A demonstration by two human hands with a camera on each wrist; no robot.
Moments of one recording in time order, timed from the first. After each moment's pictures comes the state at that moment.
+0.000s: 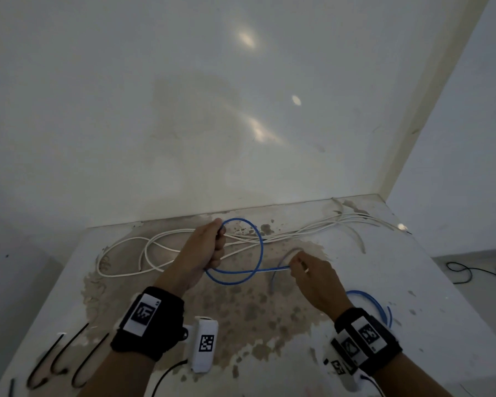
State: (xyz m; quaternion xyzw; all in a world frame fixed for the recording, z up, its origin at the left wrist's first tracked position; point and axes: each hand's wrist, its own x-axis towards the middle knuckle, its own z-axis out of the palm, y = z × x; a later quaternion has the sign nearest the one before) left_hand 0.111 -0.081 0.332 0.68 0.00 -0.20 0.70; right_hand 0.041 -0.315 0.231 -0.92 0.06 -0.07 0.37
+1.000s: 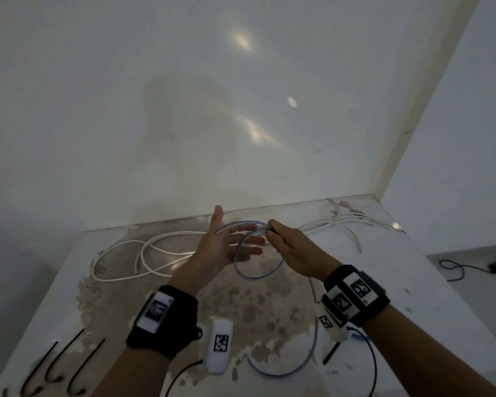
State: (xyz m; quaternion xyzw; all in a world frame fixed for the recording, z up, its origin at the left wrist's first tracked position) left_hand 0.118 -0.100 0.318 0.63 -0.05 -0.27 0.72; right_hand 0.079 -0.298 0.303 -0.88 -0.16 -0.01 0.46
